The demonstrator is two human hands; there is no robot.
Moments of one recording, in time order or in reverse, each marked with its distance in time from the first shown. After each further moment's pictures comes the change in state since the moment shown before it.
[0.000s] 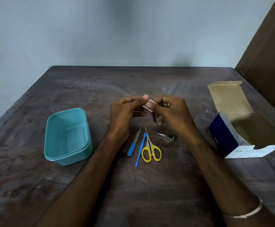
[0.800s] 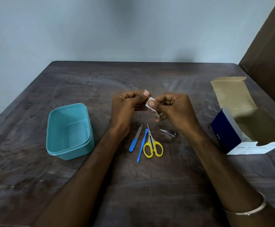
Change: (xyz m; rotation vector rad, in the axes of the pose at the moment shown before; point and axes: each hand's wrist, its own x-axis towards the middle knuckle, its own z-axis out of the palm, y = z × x) left_hand 0.001 0.001 -0.001 0.036 -0.017 0.016; right_hand -0.005 -0.002 0.001 0.074 -0.010 -0.011
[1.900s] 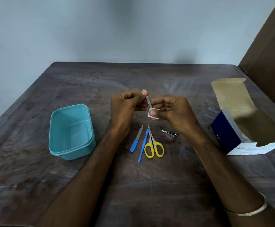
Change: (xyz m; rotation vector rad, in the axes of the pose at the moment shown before) left_hand 0.005 -0.004 -0.004 0.001 0.055 0.035; right_hand -0.004 -0.005 0.000 0.041 -0.106 0.020
